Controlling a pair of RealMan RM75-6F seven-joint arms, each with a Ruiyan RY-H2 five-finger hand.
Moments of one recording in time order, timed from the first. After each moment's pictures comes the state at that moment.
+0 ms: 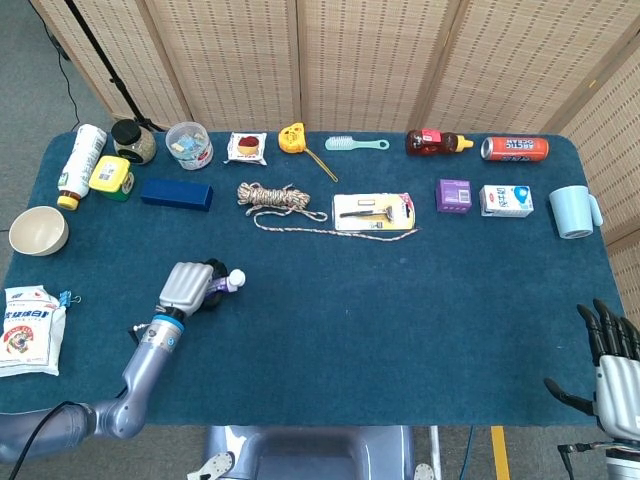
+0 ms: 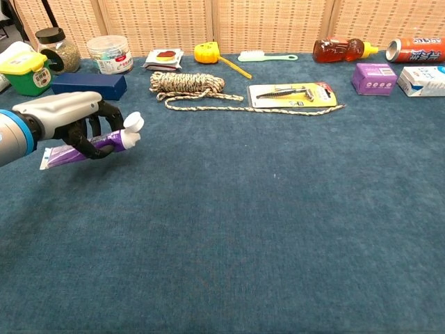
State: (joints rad) left arm -0.70 -1.57 -0.14 -1.49 0.92 1.03 0.41; right arm -0.06 -1.02 0.06 -1.93 -1.48 1.58 -0.11
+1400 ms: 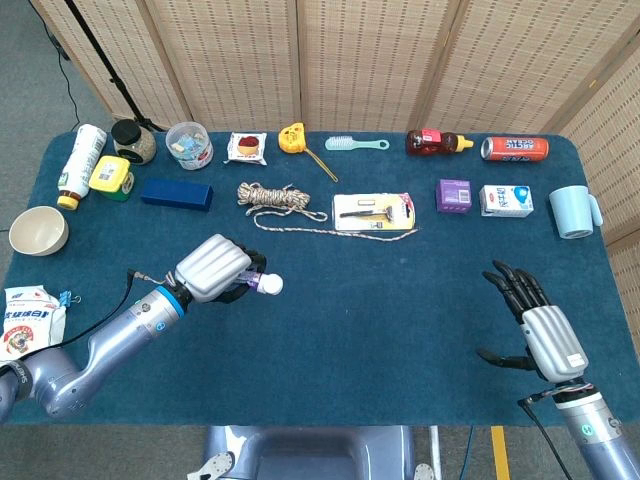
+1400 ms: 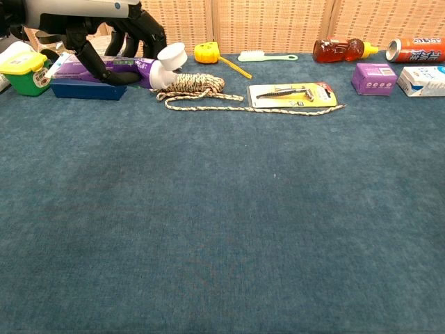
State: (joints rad) left arm -0.89 -1.11 -0.19 -1.81 1.27 0.74 0.24; right arm 0.21 -1.04 0.09 -1.76 -1.67 1.35 0.30
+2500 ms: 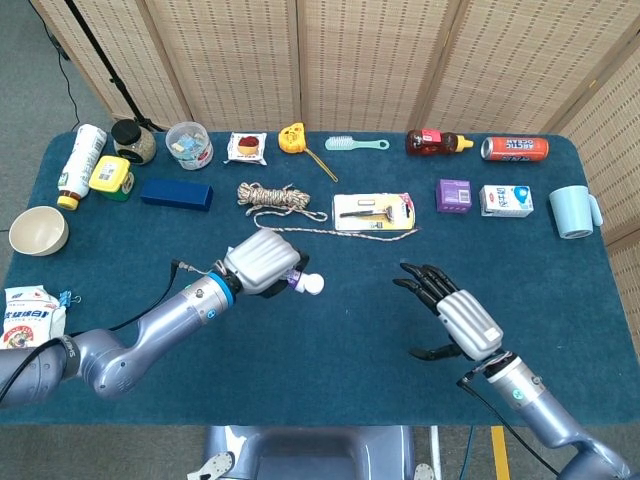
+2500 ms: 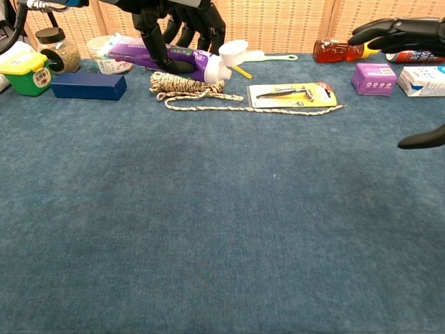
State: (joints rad) left arm -1.21 -1.13 -0.18 -1.84 0.84 0.65 0.49; right arm 0.46 -1.18 0.08 -1.70 -1.72 1.18 0.38
